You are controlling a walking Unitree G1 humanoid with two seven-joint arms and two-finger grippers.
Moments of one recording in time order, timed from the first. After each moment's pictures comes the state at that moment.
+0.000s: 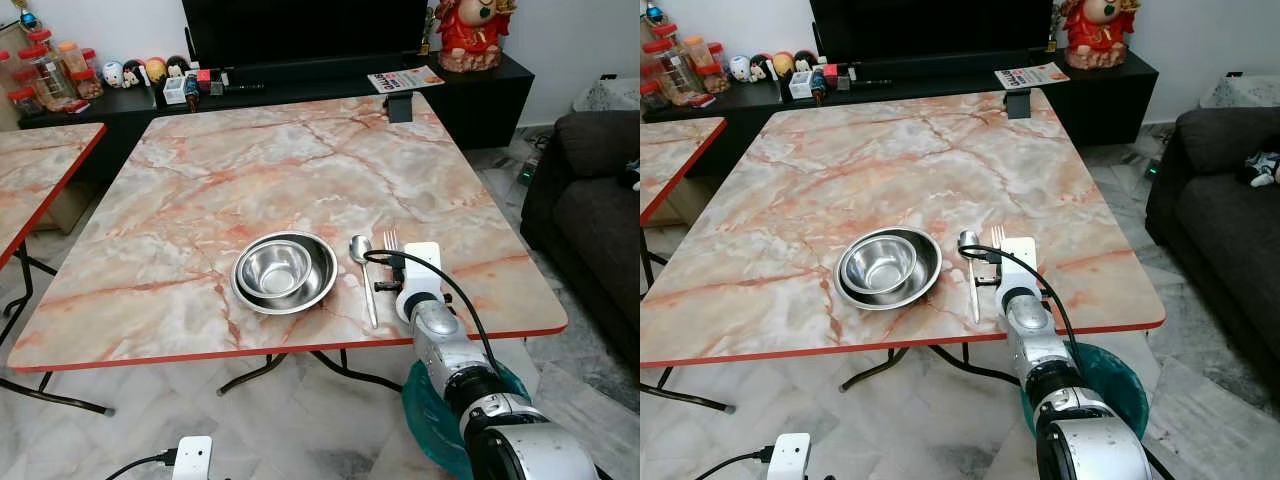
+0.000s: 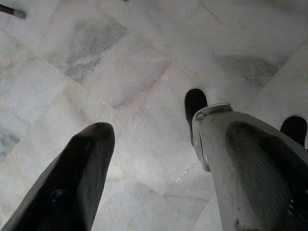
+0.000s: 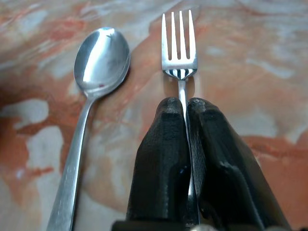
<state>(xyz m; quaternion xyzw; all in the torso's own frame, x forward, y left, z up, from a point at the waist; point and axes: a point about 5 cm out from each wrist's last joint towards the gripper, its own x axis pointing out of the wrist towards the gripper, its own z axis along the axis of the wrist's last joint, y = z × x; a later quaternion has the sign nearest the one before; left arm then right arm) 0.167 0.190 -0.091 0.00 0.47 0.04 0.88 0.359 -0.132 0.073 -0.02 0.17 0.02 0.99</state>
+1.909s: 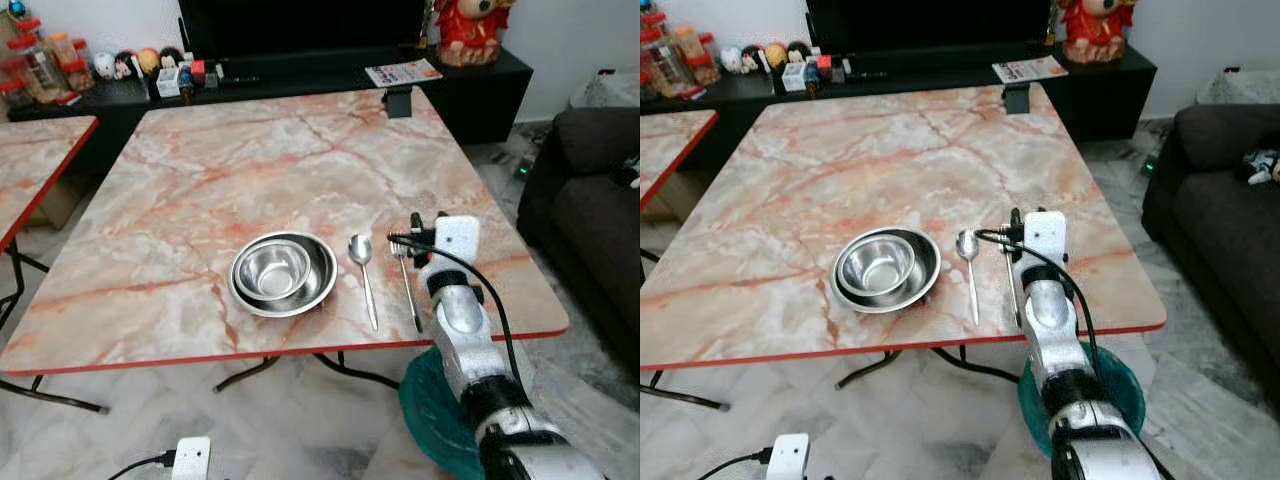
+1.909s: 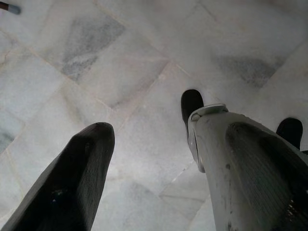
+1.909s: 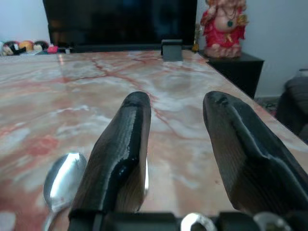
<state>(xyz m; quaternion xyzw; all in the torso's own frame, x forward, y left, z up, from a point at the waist) 0.167 0.190 -0.090 0.00 0.47 0.05 0.88 0.341 -0.160 0.109 -0.05 -0.07 -0.02 1.00</state>
